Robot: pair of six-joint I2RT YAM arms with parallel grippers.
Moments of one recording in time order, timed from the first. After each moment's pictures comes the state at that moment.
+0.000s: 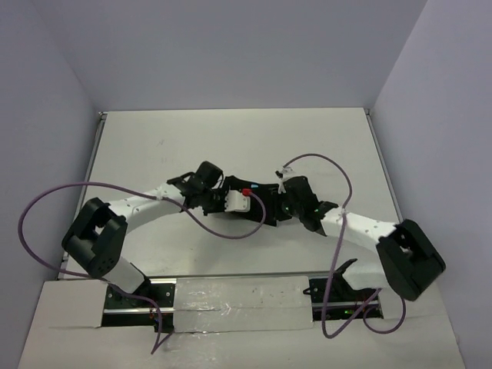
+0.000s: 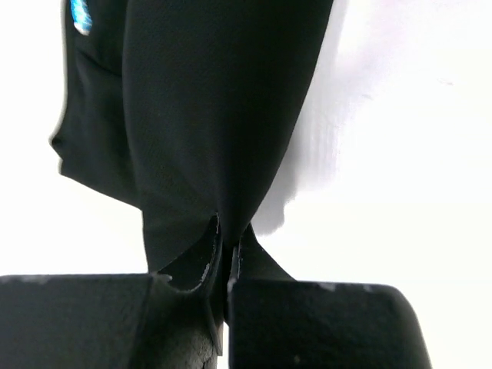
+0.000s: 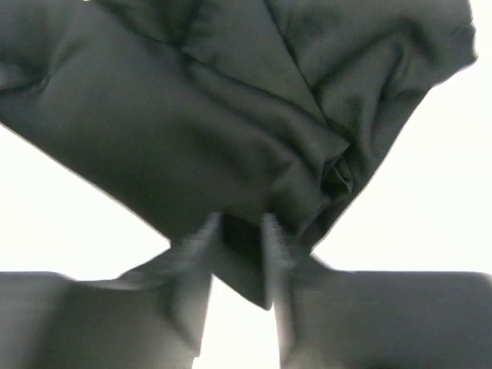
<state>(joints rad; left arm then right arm) -0.74 1.56 0.89 -0.31 0.21 0.92 0.60 1.33 0.54 0.06 -0.08 0.45</state>
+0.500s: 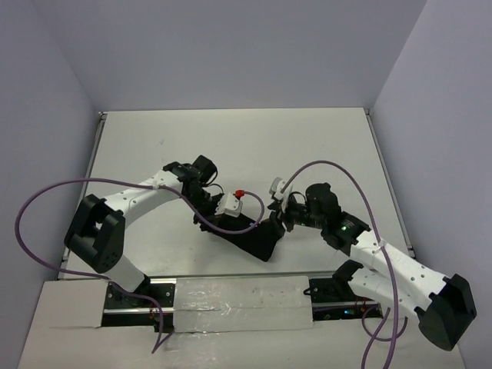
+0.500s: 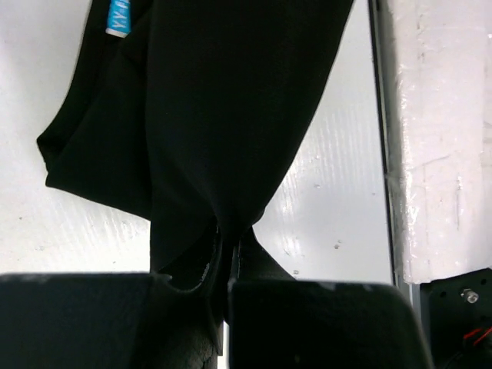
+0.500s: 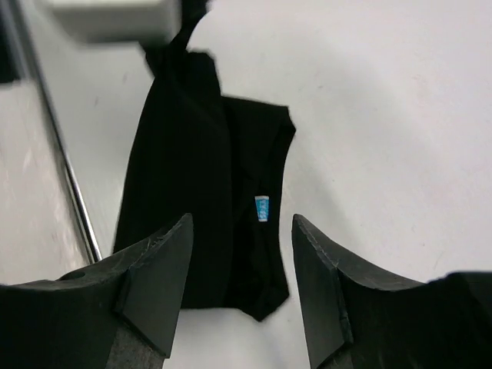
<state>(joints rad) -0.66 1.59 1.11 -0.92 0.61 1.05 0.66 0.83 0.52 -0.09 -0.41 -0.16</state>
